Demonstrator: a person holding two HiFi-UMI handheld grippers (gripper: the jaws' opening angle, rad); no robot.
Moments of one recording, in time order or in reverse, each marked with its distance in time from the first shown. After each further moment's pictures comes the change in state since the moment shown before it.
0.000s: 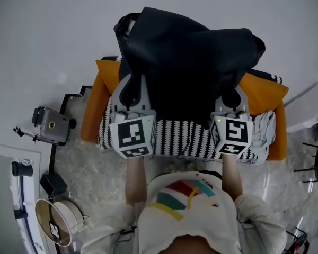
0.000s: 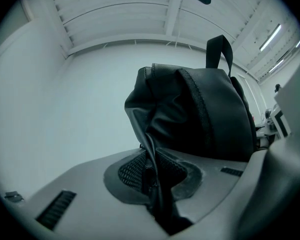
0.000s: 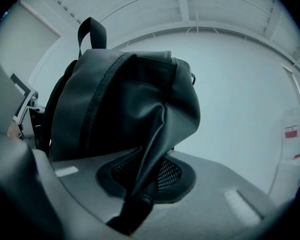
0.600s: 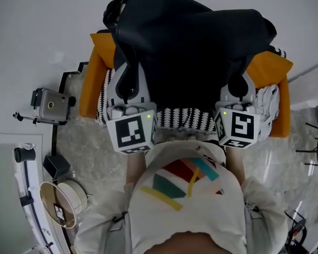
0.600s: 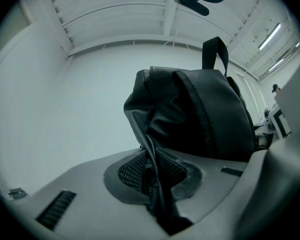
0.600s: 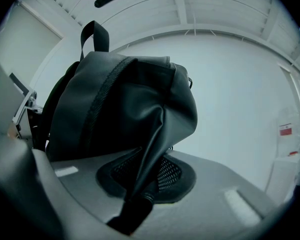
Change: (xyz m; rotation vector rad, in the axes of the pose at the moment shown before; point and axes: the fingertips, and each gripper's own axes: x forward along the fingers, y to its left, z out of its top) left arm -0.045 -0.024 -0.013 -0.002 0.023 0.008; right arm -0.046 -0.004 -0.015 0.001 0.004 0.000
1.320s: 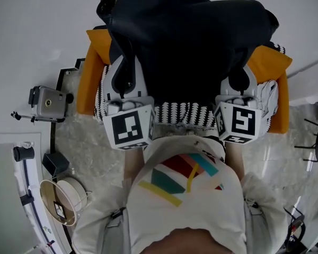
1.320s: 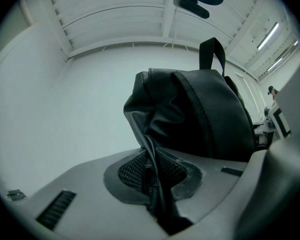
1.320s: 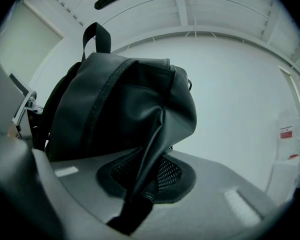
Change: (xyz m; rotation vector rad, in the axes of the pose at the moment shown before) left arm 0.004 -0.004 0.004 0.011 -0.034 -0.001; right arm 0.001 -0.006 0.005 -0.011 -0.026 -0.009
